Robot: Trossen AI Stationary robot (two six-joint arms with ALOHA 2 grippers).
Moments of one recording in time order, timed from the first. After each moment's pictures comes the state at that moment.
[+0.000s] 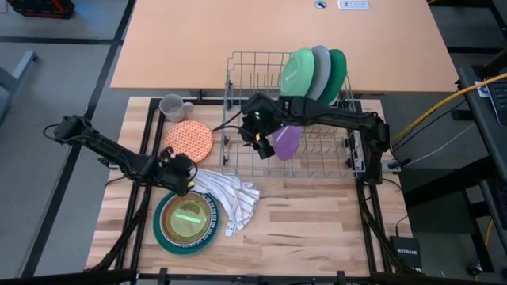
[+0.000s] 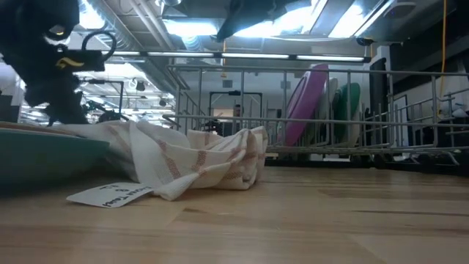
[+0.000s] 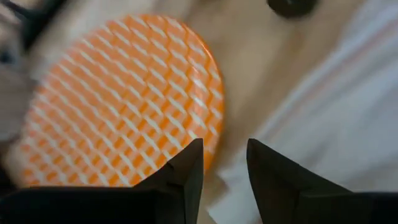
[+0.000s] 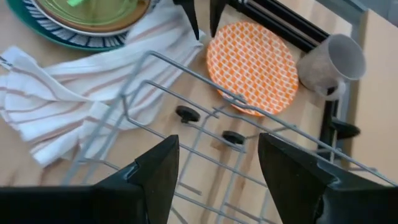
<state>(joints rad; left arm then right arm) -0.38 1.05 0.48 -0.75 -0.71 -0.82 -0.16 1.88 1.95 -0.90 -0.15 -0.64</state>
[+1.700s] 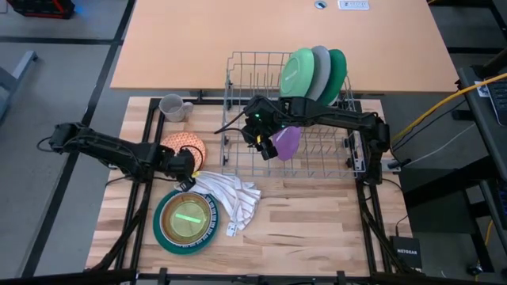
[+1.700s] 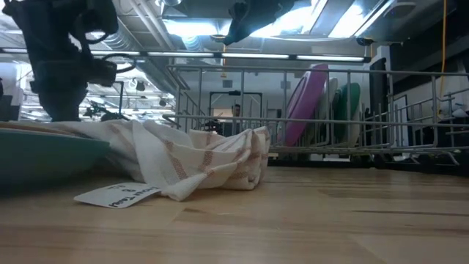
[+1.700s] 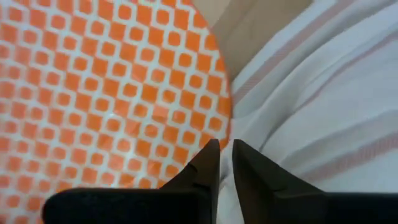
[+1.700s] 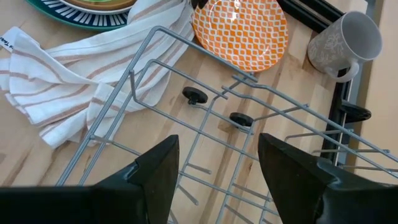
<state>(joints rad) -0.11 1.05 0.58 -0.84 -0.21 -0.77 -0.16 1.88 1.95 -0.97 -0.12 -0.63</state>
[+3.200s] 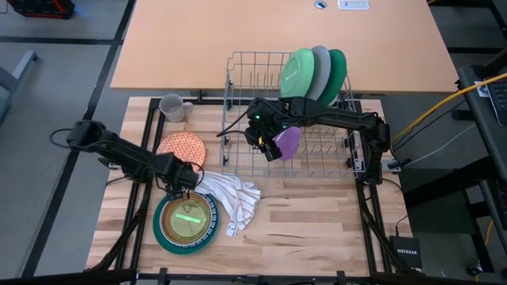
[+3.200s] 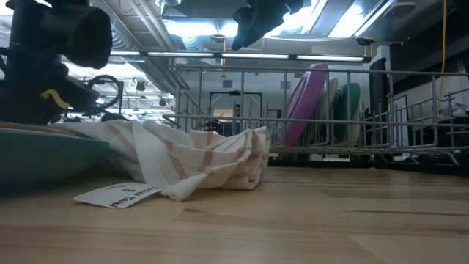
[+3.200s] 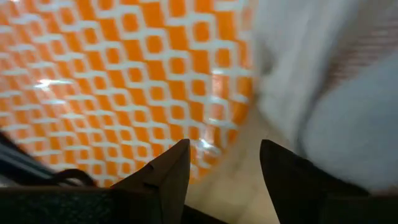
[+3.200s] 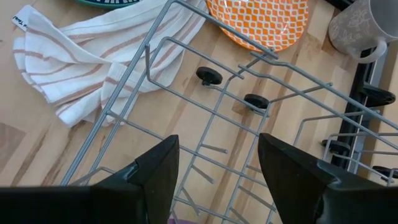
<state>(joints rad) -0.23 1.36 0.64 -1.09 -0.19 -0.54 -0.16 1.88 1.95 -1.05 -0.12 -0.63</state>
